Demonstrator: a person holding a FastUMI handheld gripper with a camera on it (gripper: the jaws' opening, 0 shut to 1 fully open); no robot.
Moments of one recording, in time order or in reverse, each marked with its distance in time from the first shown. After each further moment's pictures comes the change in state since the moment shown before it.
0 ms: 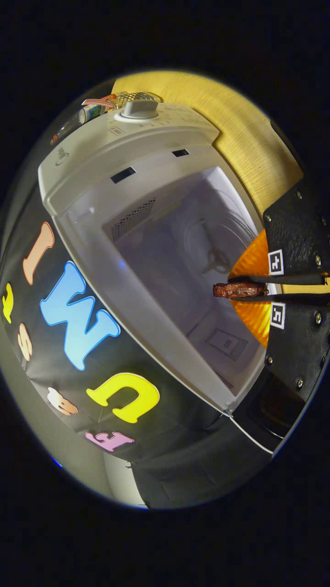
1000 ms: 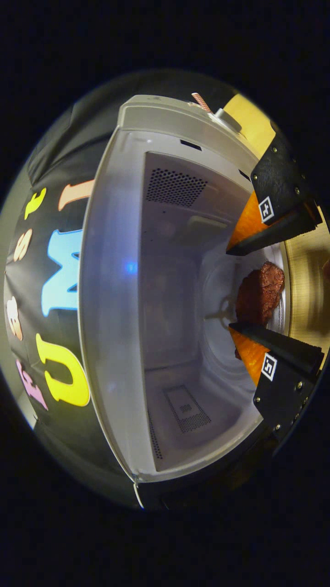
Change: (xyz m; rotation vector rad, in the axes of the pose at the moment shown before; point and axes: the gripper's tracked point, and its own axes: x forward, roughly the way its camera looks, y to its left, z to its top) arm 0.035 -0.035 0.016 -0.673 -0.065 -0.276
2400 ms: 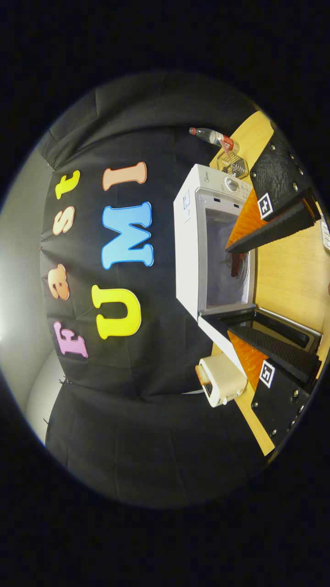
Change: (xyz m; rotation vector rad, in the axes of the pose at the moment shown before) arm -0.318 0.072 0.091 0.039 -0.143 0.284
